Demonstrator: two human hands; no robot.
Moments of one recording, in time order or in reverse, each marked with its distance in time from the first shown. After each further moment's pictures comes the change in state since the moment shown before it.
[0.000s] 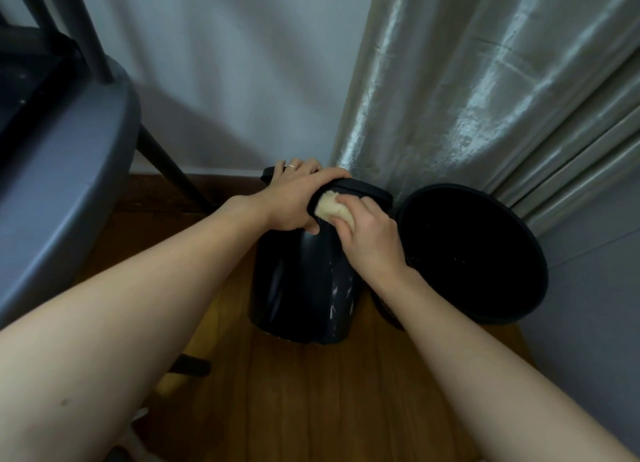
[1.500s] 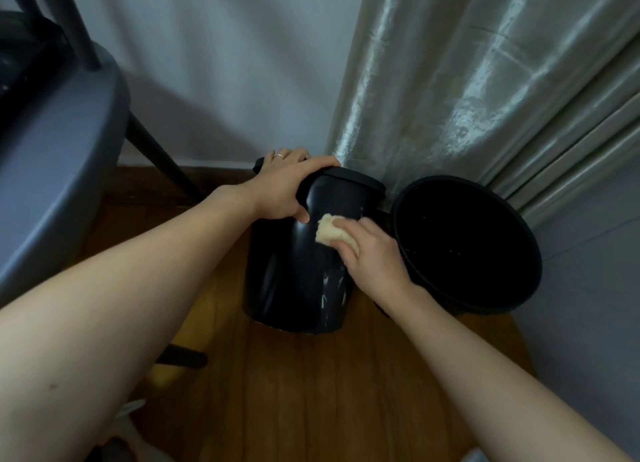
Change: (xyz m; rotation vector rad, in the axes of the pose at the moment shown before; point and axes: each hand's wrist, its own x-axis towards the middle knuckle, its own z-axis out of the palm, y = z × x) left_hand 0.001 -0.010 -0.001 -0.029 0.010 -0.003; right_hand -0.041 0.020 -0.001 0.067 -0.109 -0.050
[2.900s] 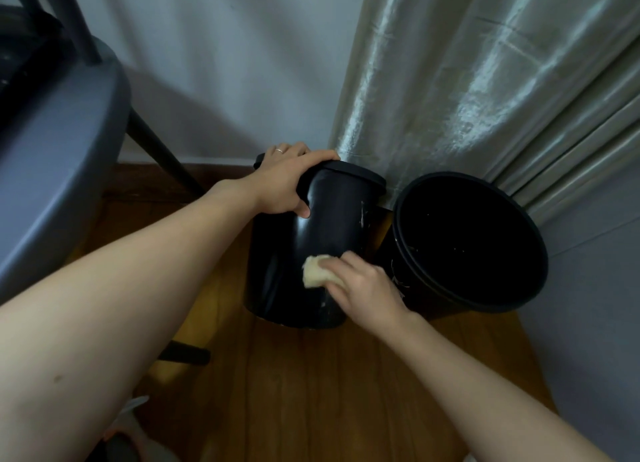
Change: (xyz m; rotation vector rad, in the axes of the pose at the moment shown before) left_hand 0.002 -0.005 0.001 -0.025 0.020 -0.016; right_hand -0.042 0.000 0.022 -0.022 -0.123 -0.203
